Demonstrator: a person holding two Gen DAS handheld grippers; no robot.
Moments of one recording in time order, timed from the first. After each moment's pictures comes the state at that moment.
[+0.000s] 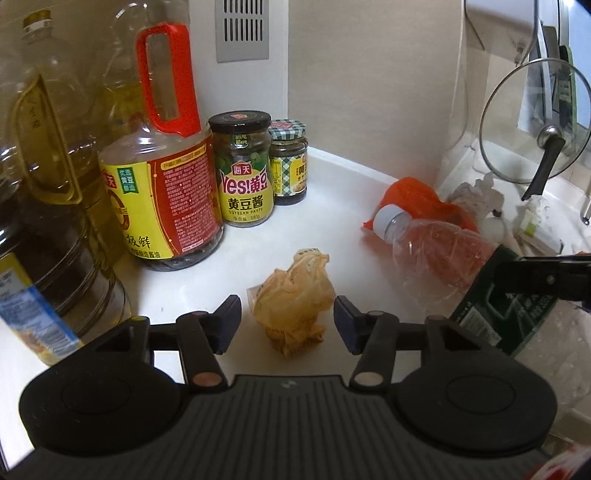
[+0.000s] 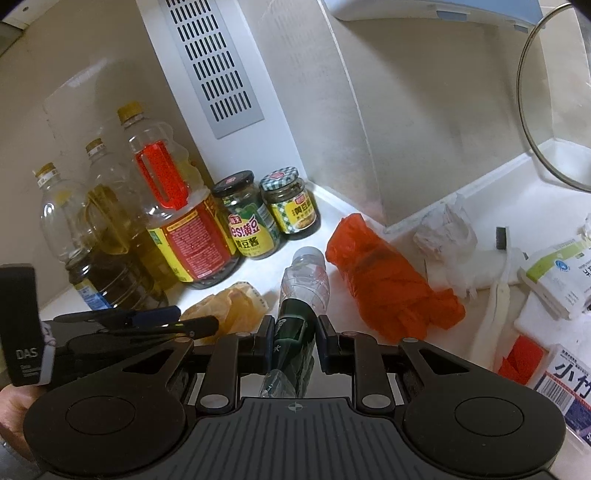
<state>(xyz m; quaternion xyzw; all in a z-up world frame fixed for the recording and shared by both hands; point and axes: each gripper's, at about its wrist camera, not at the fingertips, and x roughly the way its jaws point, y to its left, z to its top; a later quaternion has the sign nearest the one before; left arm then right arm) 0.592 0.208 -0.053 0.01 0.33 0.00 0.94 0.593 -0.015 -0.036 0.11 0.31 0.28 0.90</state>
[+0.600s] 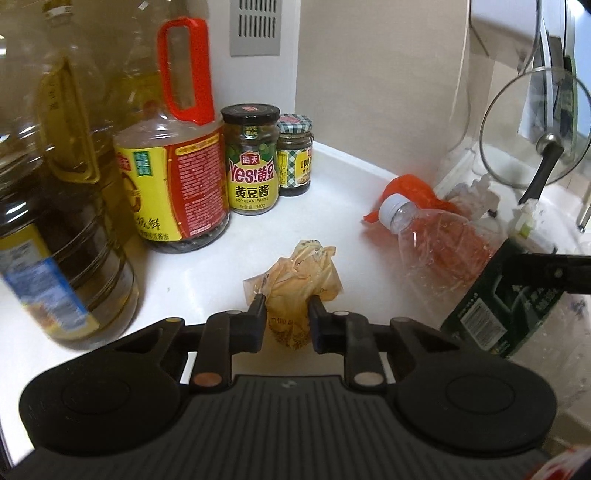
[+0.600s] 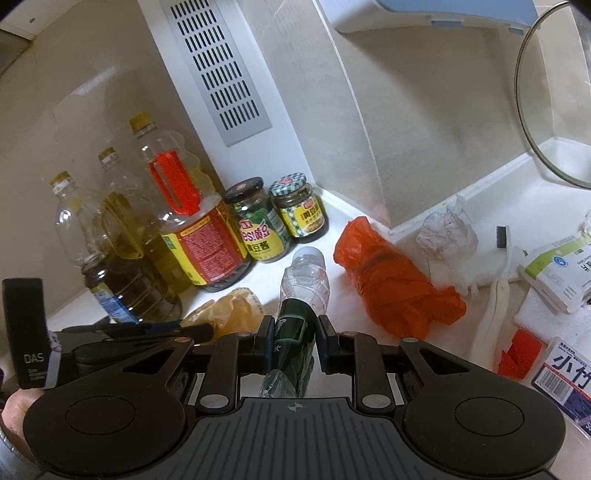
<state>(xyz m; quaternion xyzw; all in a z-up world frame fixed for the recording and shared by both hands) 0.568 0.215 -0.046 -0.02 0.33 0.00 0.94 0.580 -0.026 -0.029 0.13 0.31 0.30 0.89</state>
